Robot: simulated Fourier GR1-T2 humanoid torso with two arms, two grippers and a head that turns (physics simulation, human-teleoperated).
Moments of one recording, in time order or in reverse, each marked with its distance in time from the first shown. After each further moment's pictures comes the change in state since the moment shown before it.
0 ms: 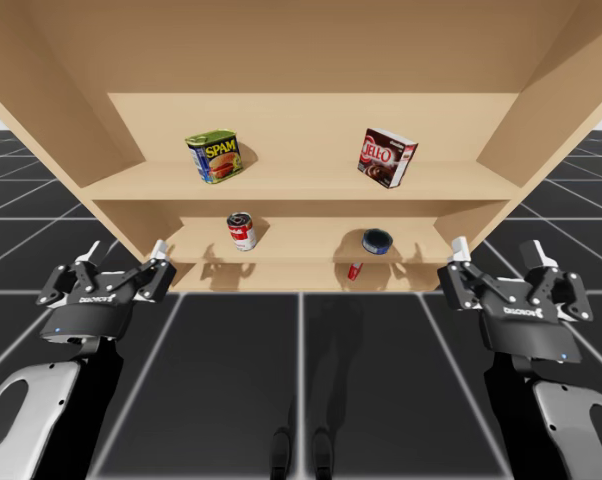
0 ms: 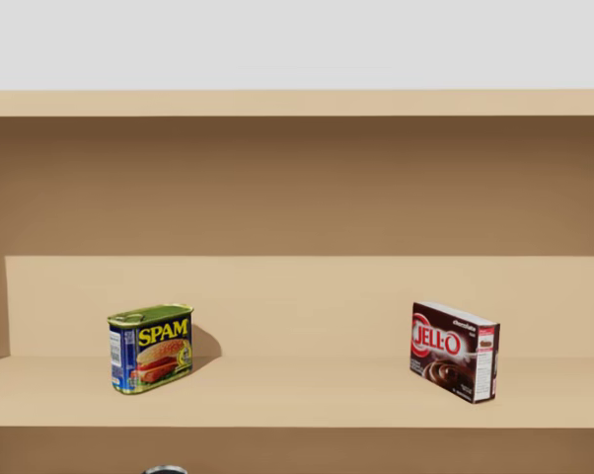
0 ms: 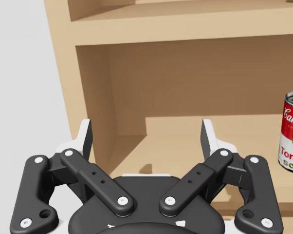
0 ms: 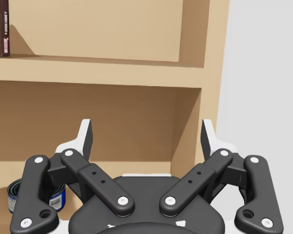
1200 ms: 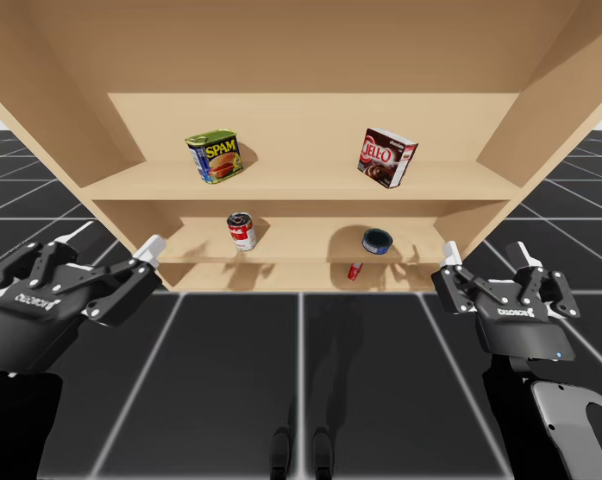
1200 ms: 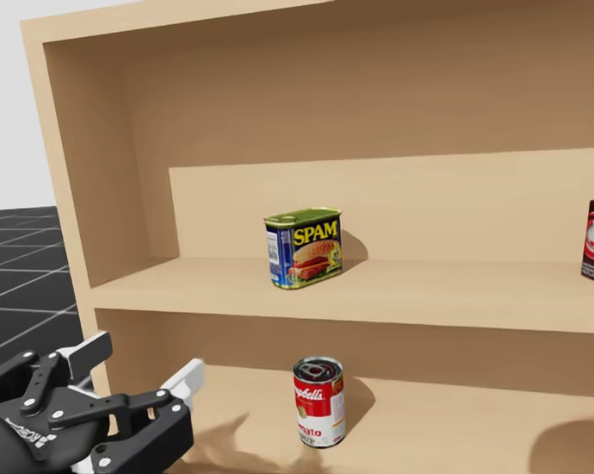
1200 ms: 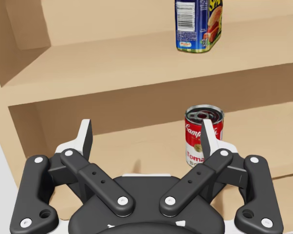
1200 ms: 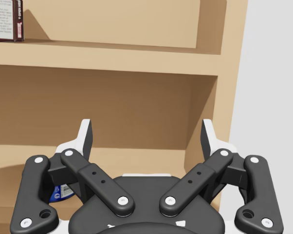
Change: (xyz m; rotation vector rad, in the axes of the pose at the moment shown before) left arm 0.084 -0.007 0.028 -0.299 0.082 0.037; right arm -0.005 0.000 0.001 0.062 0.043 -0.019
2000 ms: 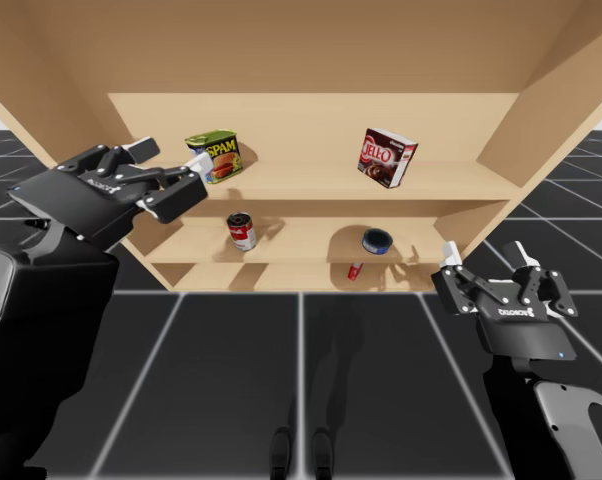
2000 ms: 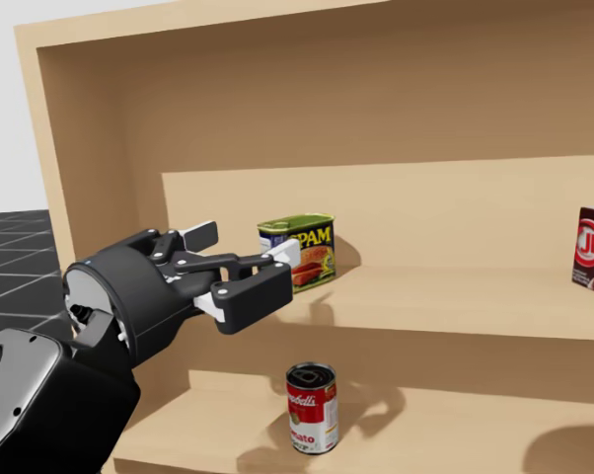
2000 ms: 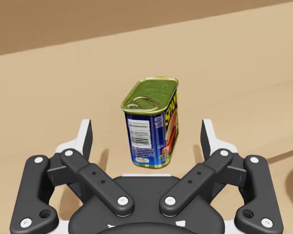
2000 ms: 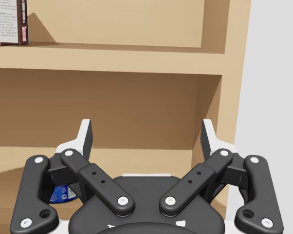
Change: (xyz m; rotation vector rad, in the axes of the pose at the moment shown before) left arm 0.063 -0.016 -0.101 -0.180 -0.059 0.000; right arm 0.001 0.000 0.000 0.020 0.000 -0.032
